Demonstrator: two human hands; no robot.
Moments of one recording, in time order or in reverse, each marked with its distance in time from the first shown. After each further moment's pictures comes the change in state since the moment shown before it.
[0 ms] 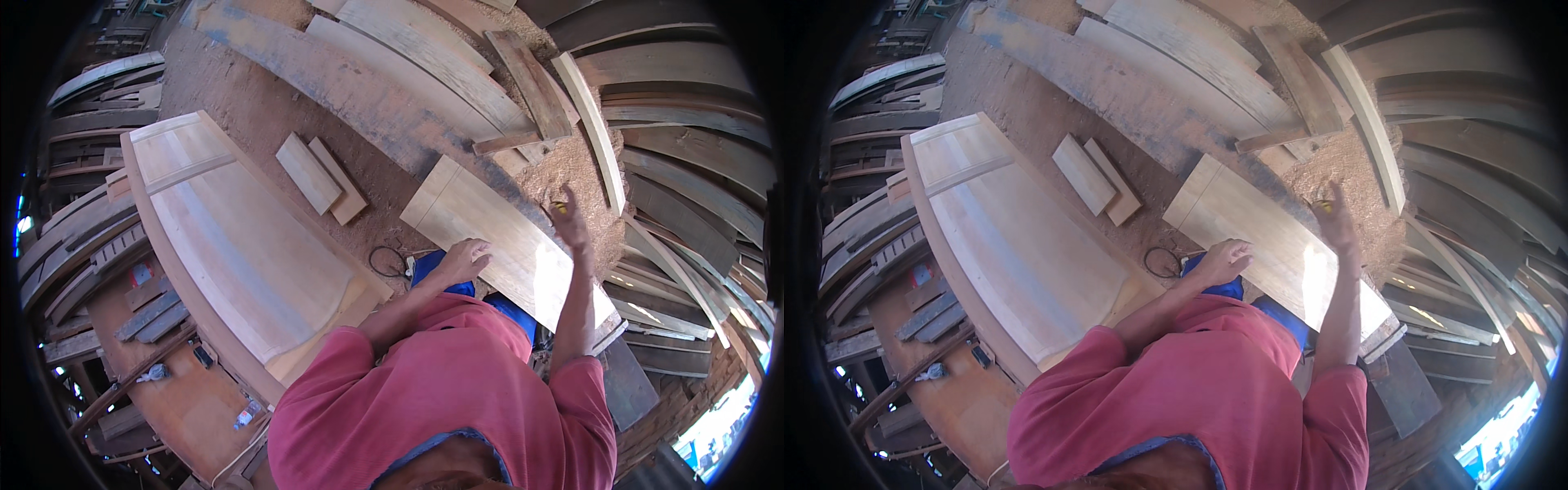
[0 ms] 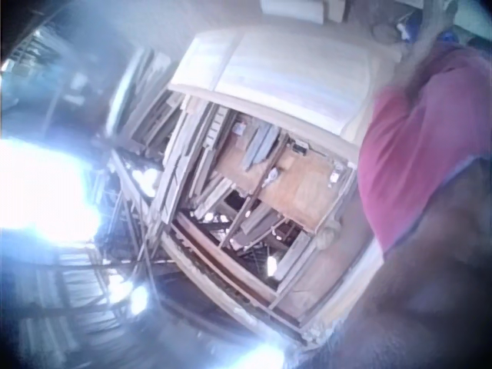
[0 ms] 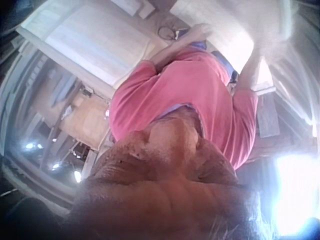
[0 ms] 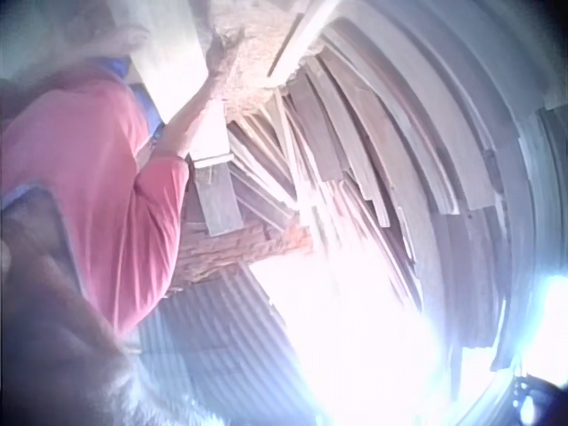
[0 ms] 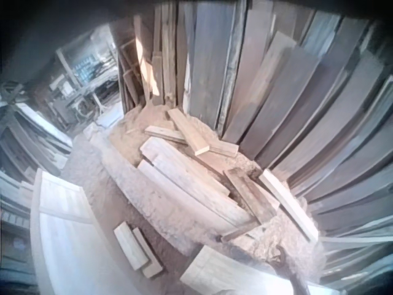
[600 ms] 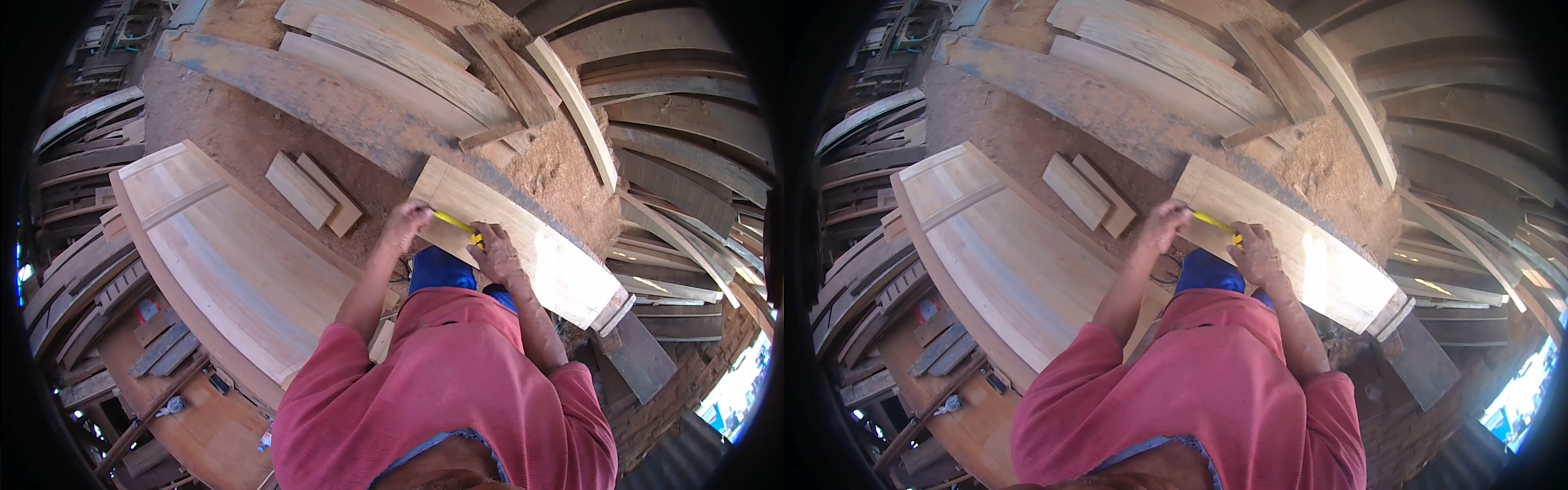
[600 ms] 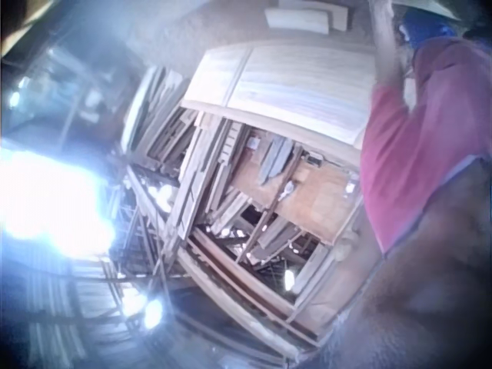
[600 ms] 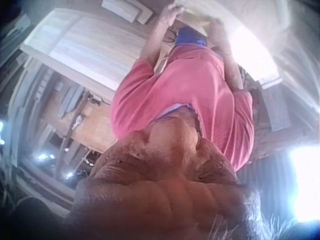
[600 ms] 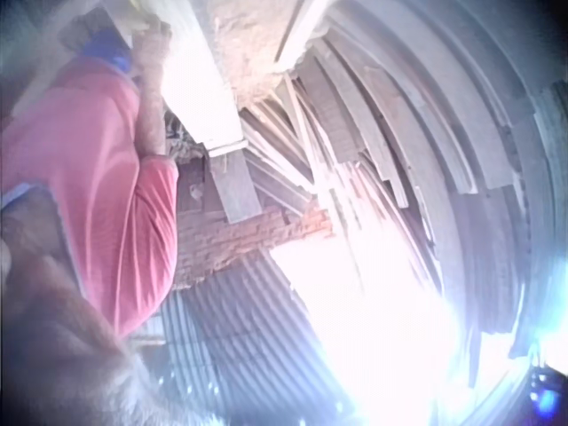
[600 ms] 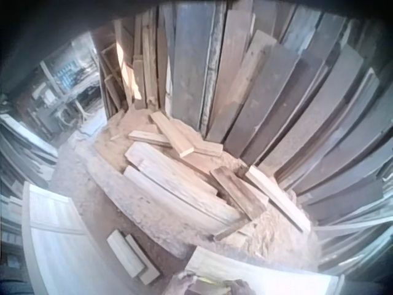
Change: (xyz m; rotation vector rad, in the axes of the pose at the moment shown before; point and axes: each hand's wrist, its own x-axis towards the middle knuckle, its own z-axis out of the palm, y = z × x) left_hand 0.018 -0.044 -0.123 -0.693 0.137 -0.142; right_hand -0.095 -0.022 0.151 -0.405 -0.136 -0.229
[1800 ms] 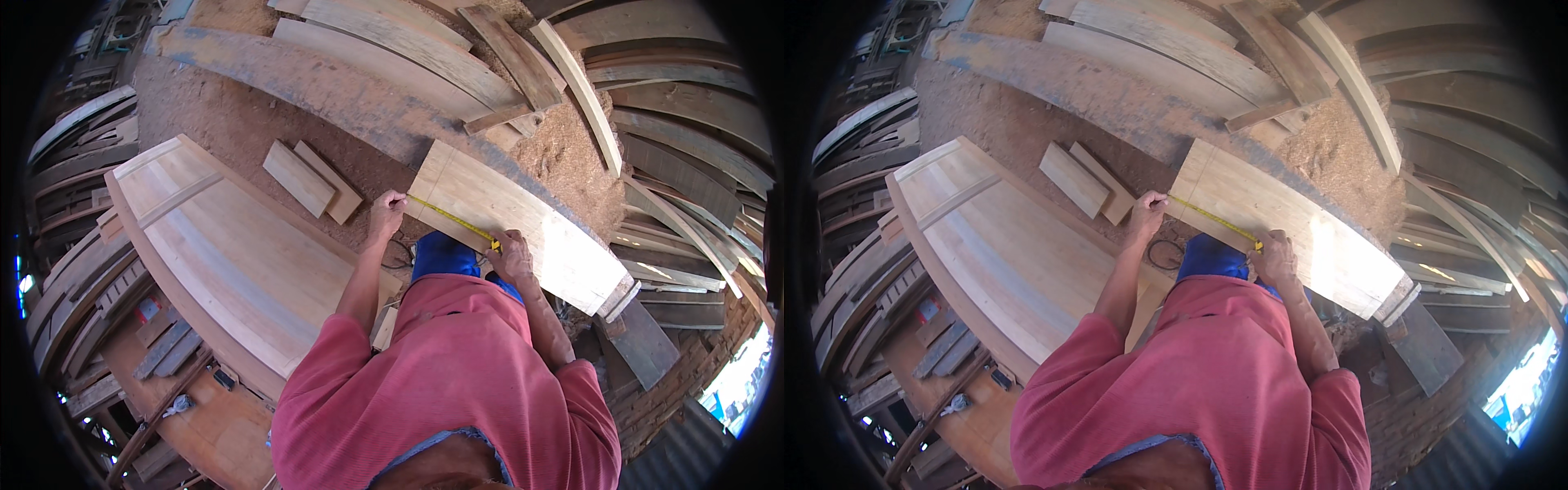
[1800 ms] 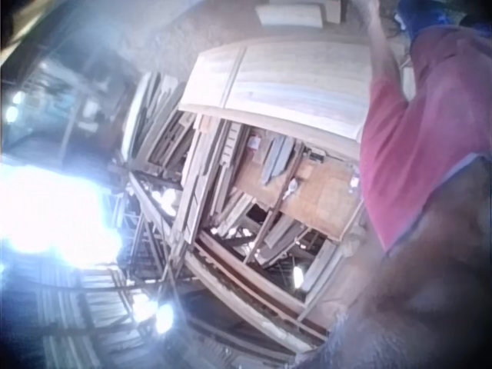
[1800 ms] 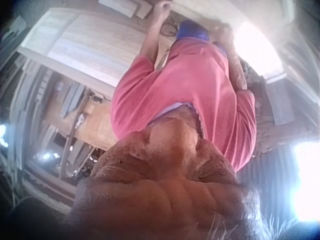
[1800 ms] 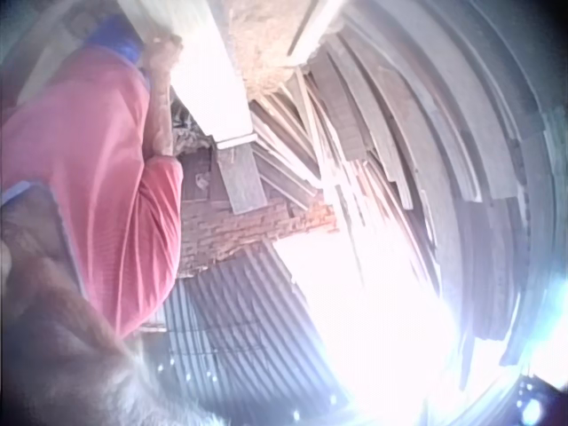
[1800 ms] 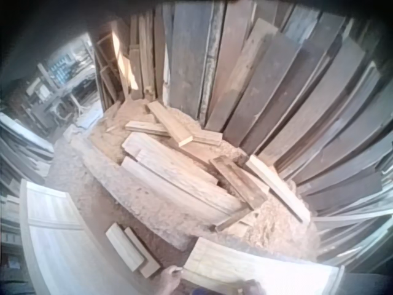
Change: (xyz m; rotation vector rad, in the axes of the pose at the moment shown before) left_hand 0.007 -0.050 -0.068 0.518 0.362 0.127; right_hand -0.034 0.042 0.033 -0.075 0.041 0.192
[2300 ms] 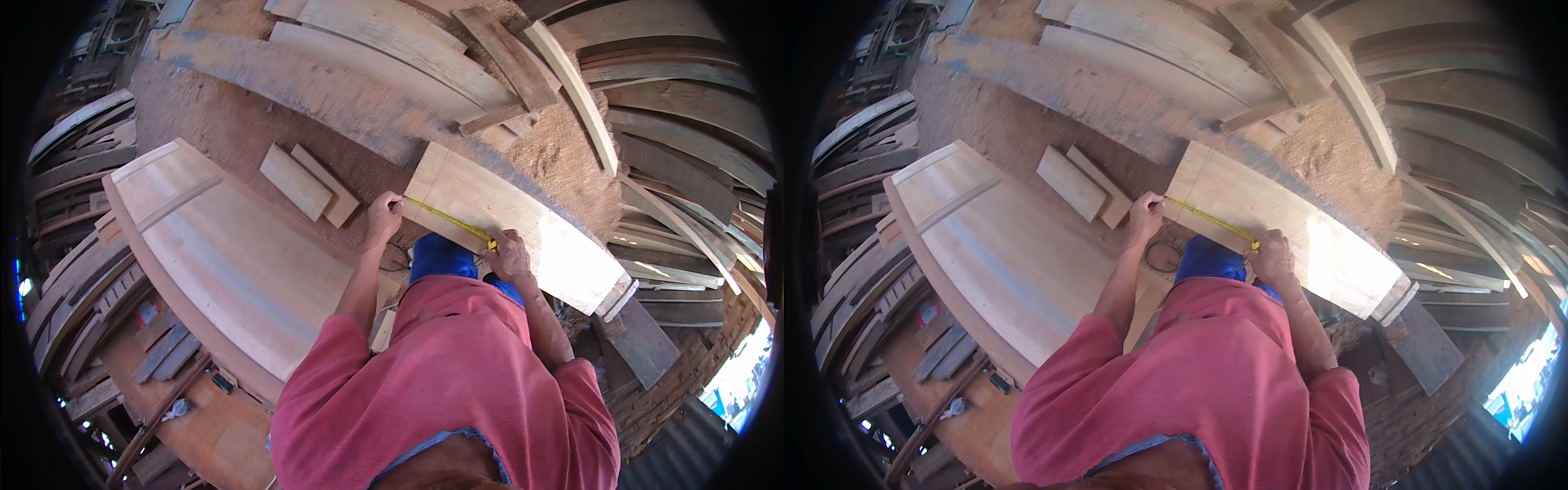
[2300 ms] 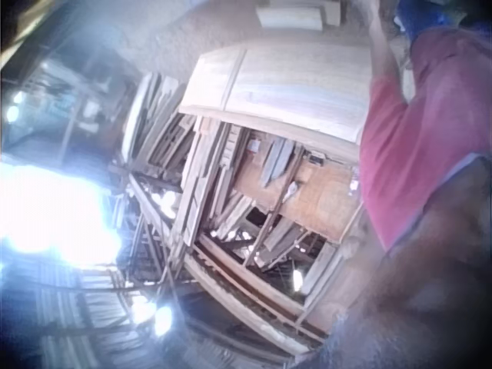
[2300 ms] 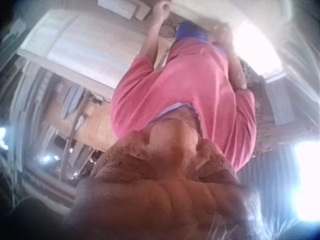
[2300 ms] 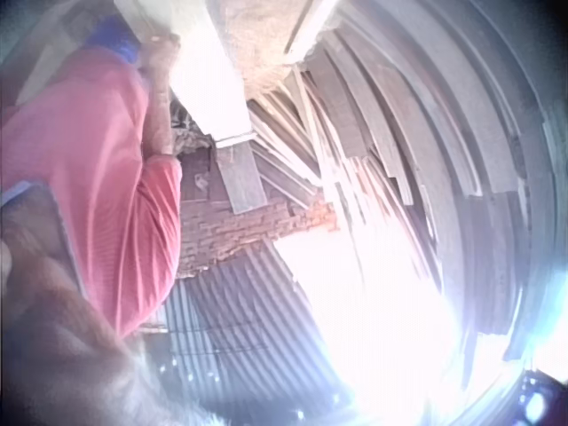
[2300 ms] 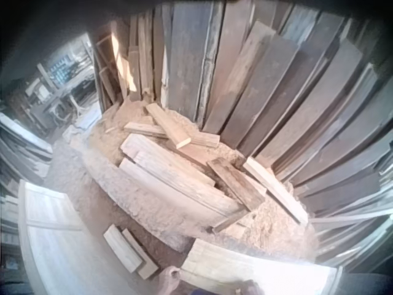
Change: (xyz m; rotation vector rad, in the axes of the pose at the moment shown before) left_hand -0.001 0.015 0.000 0.182 0.011 0.169; right_hand 0.003 0.001 -0.001 0.003 0.003 -0.043
